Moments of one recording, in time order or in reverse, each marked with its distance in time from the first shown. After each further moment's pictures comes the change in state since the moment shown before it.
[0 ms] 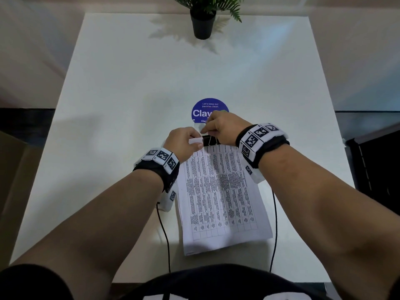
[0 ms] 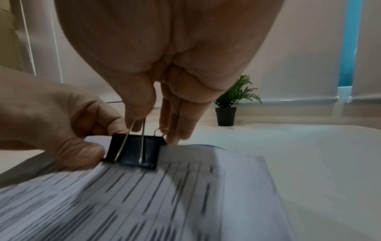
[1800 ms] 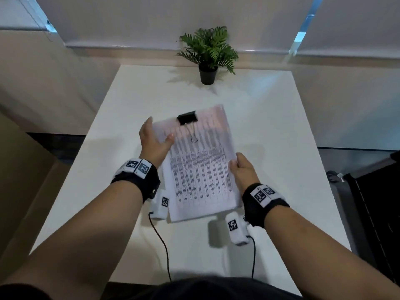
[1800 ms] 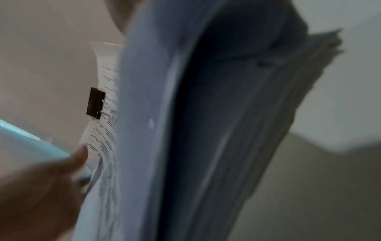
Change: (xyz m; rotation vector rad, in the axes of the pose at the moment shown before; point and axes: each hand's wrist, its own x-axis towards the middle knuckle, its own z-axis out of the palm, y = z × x) left_hand -0.052 0.016 -0.083 -0.354 0.434 -0.178; right_hand -0.095 -0.017 0.044 0.963 0.503 0.421
